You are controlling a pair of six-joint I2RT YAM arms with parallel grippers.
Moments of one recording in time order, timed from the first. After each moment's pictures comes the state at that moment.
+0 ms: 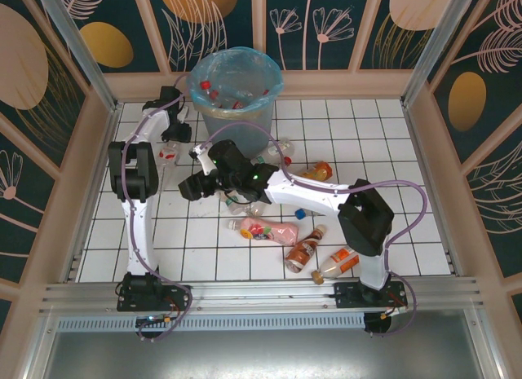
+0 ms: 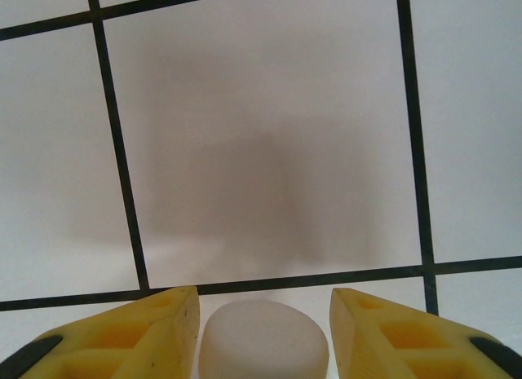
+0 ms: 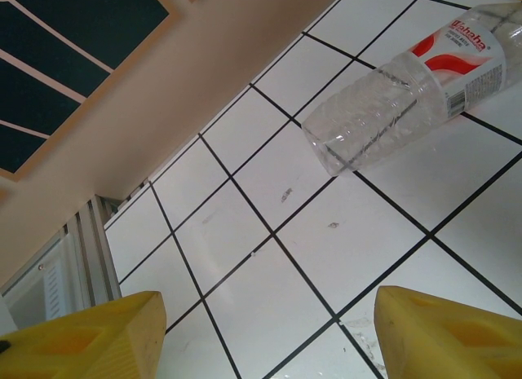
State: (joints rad) left arm -0.04 2.39 2.03 -0.83 -0.06 0.08; right arm 1.04 1.90 1.51 -0.10 -0.26 0.41
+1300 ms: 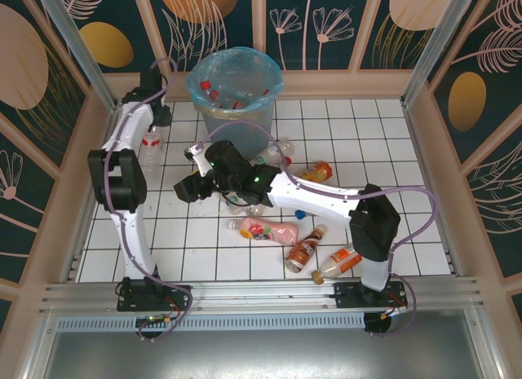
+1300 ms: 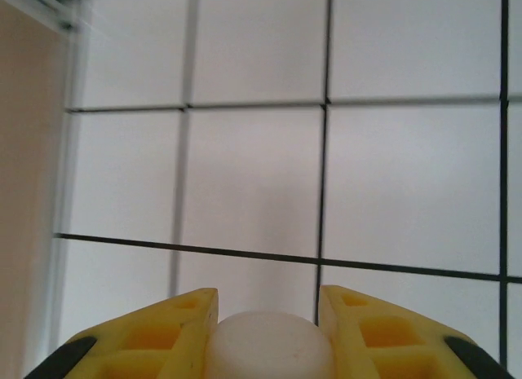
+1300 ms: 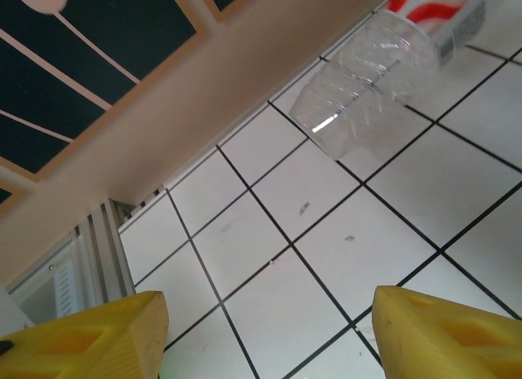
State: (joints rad) left arm 0.00 2.14 1.95 -0.77 -0.25 0.03; right arm 1.09 1.84 1.54 -0.16 -0.20 0.38
